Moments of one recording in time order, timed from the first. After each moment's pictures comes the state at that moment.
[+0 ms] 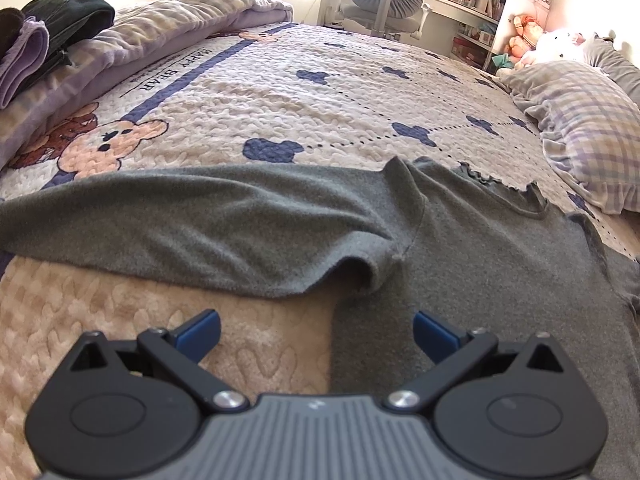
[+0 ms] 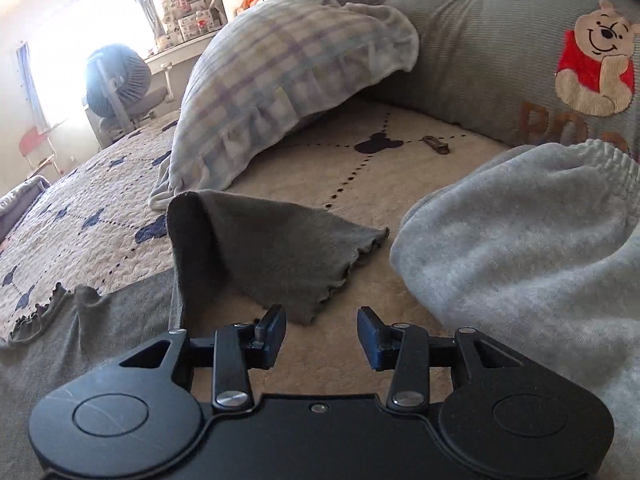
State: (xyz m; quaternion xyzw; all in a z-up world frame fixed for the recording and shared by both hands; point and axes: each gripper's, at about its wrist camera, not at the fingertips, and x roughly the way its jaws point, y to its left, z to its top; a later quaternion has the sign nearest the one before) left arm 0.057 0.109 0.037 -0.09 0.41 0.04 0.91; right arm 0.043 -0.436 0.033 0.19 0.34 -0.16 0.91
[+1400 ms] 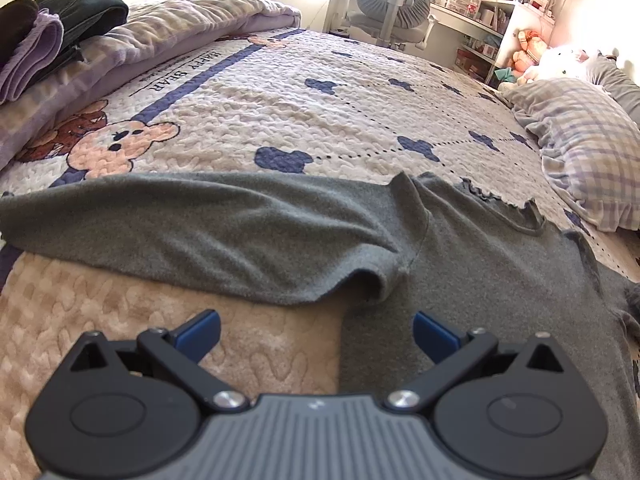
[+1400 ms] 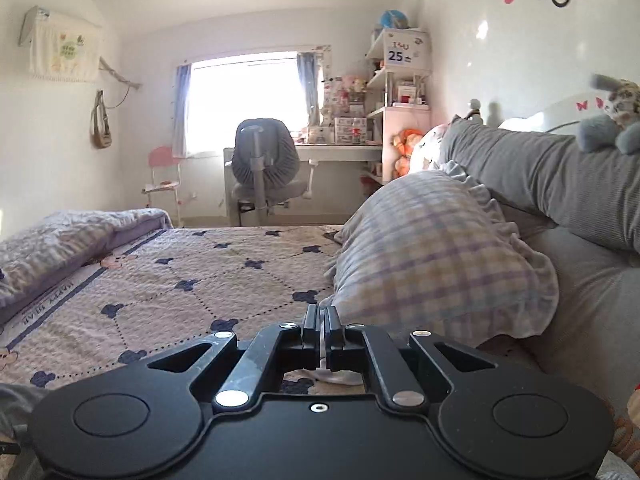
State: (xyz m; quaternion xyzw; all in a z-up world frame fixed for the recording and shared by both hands) left arm 0.051 0.123 0.045 -0.11 0.40 0.04 0.91; right arm 0.084 -0.352 0.214 0.00 0.19 0.00 0.98
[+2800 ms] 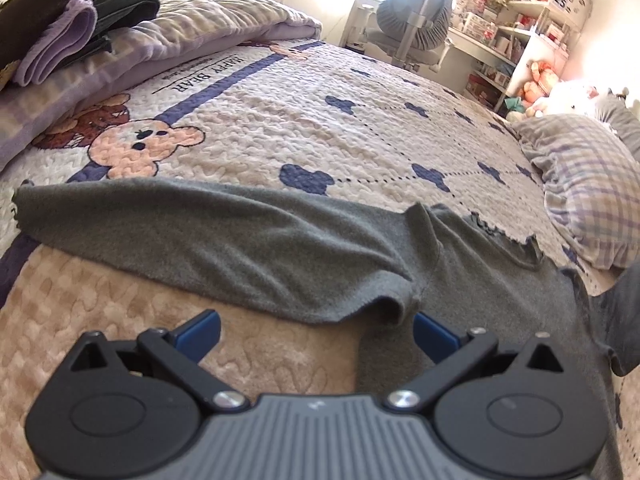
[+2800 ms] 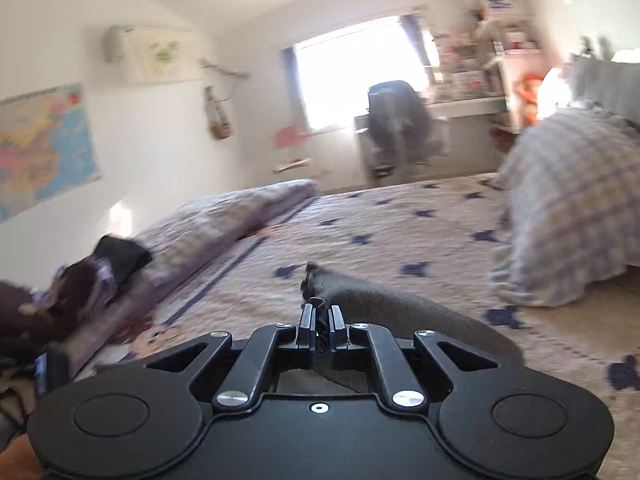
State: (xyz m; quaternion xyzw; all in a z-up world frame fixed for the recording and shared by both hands) left arm 0.044 0.150 0.056 -0.17 0.38 0.05 0.91; right arm 0.017 -0.209 0.177 0.07 0.22 0.23 0.94
